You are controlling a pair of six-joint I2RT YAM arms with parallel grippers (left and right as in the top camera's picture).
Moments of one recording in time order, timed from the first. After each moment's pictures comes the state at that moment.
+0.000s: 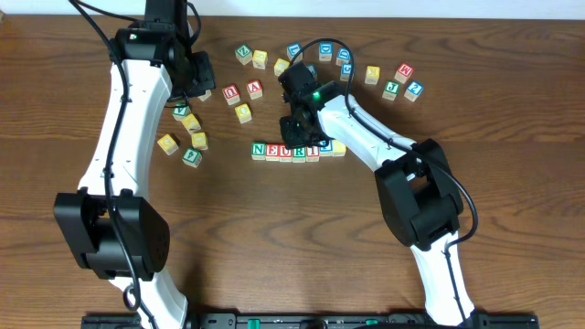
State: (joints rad) left arm -0.07 1.91 1.85 -1.11 0.02 -0.30; right arm 0.57 2.29 1.80 -0.81 -0.11 0.35
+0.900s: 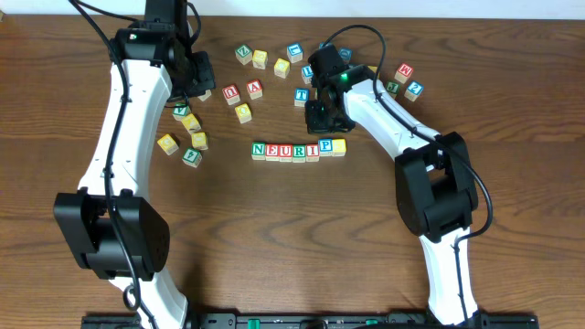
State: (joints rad) left arm -0.07 1.91 1.85 -1.11 0.02 -0.30; right arm 0.45 2.29 1.84 -0.88 -0.11 0.35
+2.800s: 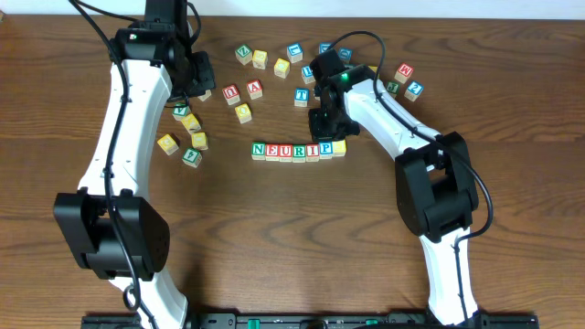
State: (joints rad) left arm -0.07 1.91 1.85 -1.11 0.02 -0.30; right arm 0.45 2.29 1.84 -0.99 -0.11 0.33
